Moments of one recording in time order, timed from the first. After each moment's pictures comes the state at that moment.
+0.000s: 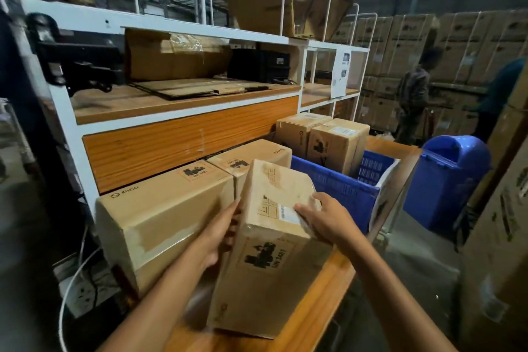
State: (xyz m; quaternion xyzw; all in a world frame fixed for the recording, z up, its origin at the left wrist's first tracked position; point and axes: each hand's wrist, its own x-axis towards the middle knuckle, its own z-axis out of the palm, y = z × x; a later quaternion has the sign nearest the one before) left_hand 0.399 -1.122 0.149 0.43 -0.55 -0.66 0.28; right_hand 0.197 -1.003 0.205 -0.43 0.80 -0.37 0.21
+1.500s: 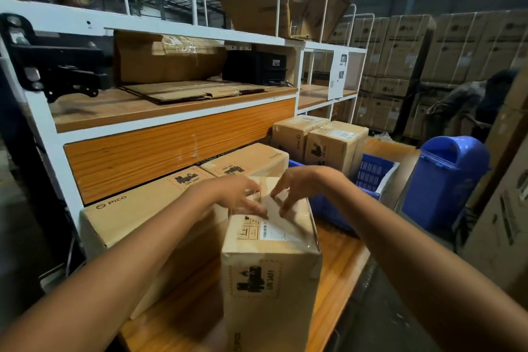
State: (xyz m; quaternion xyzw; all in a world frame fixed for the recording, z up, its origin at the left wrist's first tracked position) left_hand 0.350 -1.179 0.259 0.32 -0.93 -0.16 -0.03; right_hand 0.188 -1.091 0.297 -0.67 0.72 0.11 0.16
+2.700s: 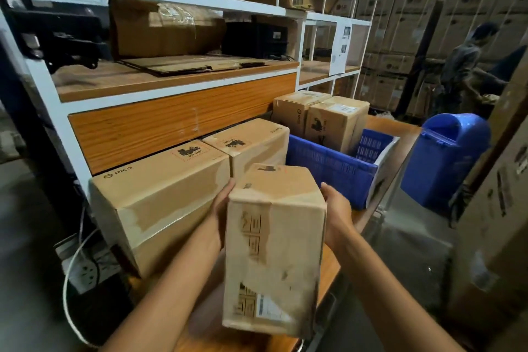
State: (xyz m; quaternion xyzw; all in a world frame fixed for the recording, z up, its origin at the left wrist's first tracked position) left_hand 0.378 -1.097 0.162 0.40 -0.38 -0.77 0.33; right_hand 0.199 -1.002 0.166 -0.12 0.59 -0.70 0.37
